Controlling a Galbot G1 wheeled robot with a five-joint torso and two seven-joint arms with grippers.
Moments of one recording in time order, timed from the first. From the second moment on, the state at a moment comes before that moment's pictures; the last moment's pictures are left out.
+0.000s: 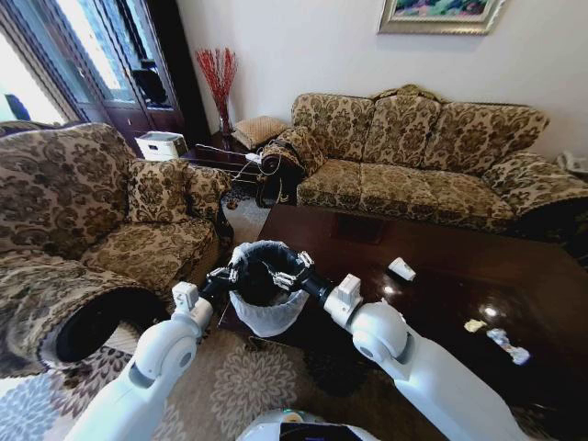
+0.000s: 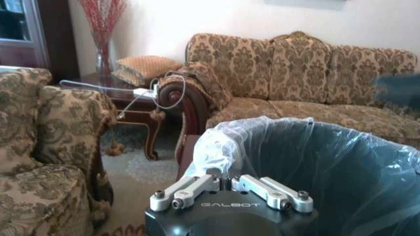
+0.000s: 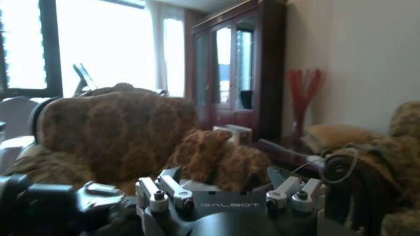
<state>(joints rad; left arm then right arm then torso) 1.40 -1.04 -0.52 -2.28 -0.58 0.45 -0.17 -0.87 0.96 -0.08 2.23 0.59 -0.36 0.11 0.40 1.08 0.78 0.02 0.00</state>
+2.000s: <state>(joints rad) 1.38 -1.03 -0.59 -2.25 -0.57 0.37 -0.14 -1.24 1.16 0.19 1.67 0.33 -0.23 0.23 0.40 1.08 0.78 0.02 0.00</state>
